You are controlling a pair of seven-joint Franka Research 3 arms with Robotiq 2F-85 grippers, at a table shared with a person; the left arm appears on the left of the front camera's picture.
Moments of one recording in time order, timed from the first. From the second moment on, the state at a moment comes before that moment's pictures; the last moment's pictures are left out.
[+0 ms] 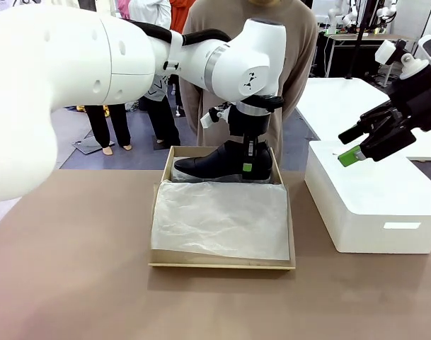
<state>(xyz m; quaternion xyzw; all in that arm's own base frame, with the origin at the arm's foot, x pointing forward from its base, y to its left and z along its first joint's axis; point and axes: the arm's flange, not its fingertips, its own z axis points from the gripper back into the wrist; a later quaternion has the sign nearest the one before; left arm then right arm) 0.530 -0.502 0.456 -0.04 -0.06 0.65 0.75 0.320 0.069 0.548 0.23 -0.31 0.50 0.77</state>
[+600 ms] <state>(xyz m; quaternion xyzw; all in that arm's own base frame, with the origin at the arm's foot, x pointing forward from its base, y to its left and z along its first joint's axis) 0.539 -0.498 0.435 -0.03 -0.06 0.66 0.75 0.320 0.069 0.548 0.23 -0.31 0.50 0.77</state>
